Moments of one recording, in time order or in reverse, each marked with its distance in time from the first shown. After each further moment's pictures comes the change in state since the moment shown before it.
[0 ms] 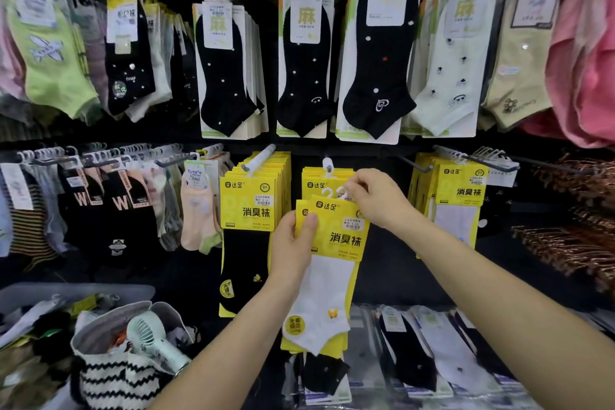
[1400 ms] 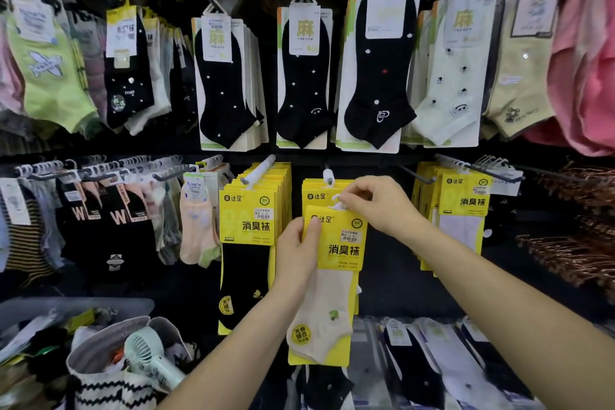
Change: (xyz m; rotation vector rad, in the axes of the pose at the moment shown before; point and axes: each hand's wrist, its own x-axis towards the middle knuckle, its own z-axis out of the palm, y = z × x) left_hand 0.011 0.008 0.008 0.054 -0.002 -0.007; right_hand 0.005 0.003 -0.007 0.030 0.005 -0.147
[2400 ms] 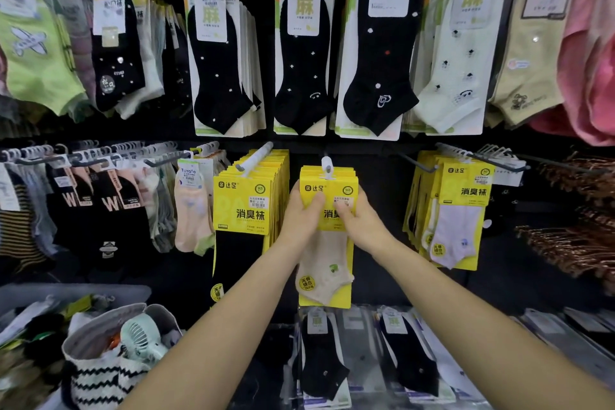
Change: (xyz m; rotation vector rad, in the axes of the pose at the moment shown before) left_hand 0.049 -0.009 0.013 0.015 -0.133 -0.008; right_hand -0.008 0.035 0.059 0.301 -0.016 0.217
